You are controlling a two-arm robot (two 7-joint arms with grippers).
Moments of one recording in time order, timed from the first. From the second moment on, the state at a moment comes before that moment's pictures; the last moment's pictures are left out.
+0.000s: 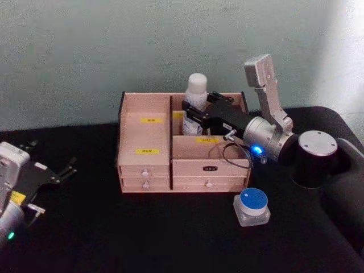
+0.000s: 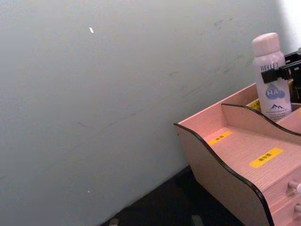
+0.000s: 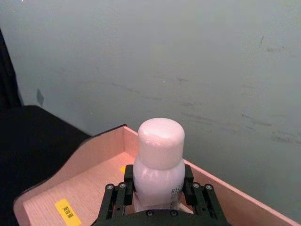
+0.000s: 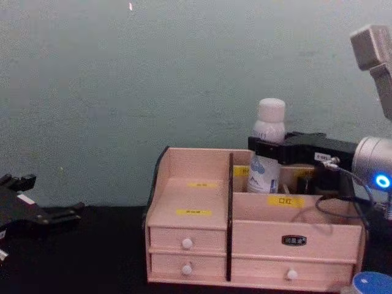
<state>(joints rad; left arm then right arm) -0.20 0.60 0.45 -1.41 -0.25 -0.12 0.03 0.63 0.23 -0.40 -0.95 0.35 -0.06 0.51</state>
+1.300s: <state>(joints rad) -0.20 0.60 0.45 -1.41 -0.25 -0.12 0.03 0.65 0.21 -0.40 -0.89 0.32 -0.03 0.51</state>
